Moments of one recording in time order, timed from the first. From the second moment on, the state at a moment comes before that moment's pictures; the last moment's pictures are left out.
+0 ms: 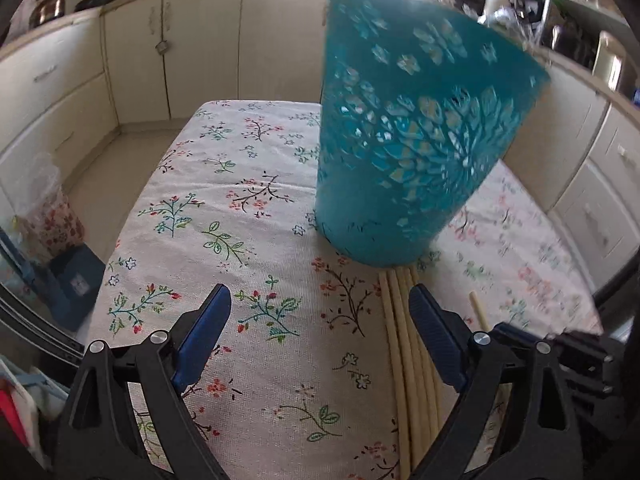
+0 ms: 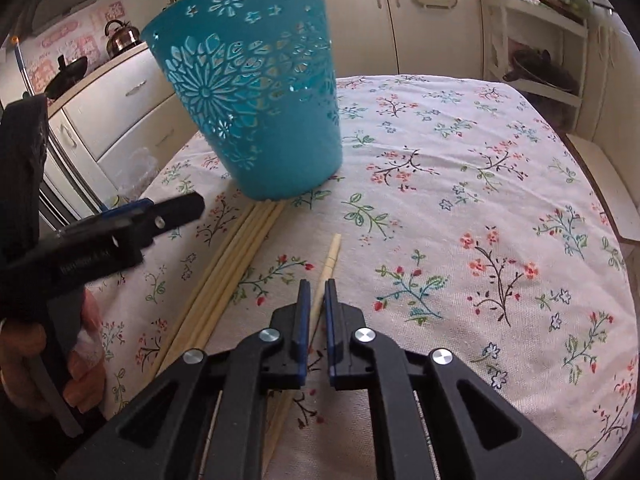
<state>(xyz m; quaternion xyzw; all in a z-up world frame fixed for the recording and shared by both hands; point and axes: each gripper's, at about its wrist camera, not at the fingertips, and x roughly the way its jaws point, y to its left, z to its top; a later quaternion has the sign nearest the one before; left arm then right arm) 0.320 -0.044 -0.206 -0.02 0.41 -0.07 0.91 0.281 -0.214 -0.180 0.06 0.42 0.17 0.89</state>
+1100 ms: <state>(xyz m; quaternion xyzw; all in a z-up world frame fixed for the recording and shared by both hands) 0.324 -0.059 -0.216 0.00 0.47 -0.07 0.88 0.293 -0.208 -0.176 0.02 0.44 0.20 0.88</state>
